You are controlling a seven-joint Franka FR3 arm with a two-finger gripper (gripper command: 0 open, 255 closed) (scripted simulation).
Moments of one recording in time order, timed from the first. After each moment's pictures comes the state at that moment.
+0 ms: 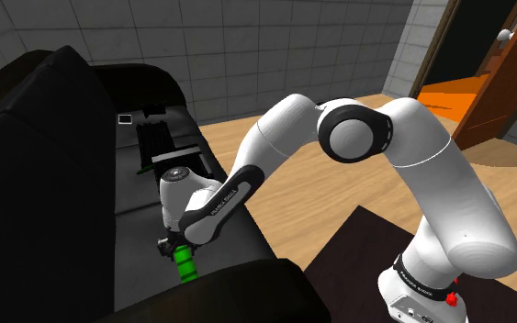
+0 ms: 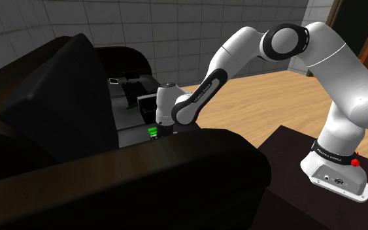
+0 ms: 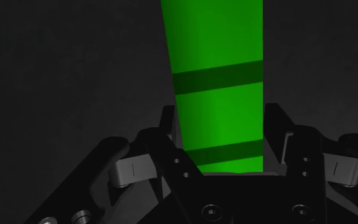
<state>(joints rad) 0.31 0.83 0.30 -1.66 -0.26 2.54 1.11</state>
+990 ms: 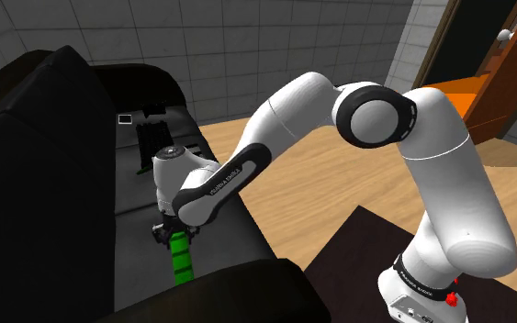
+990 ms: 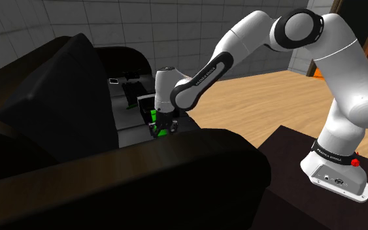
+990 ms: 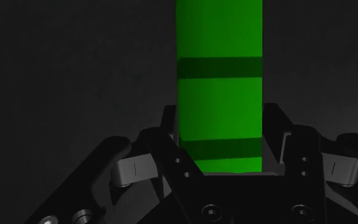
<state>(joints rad) 0.28 0.71 0.34 -1.69 -0.22 2.44 1.10</state>
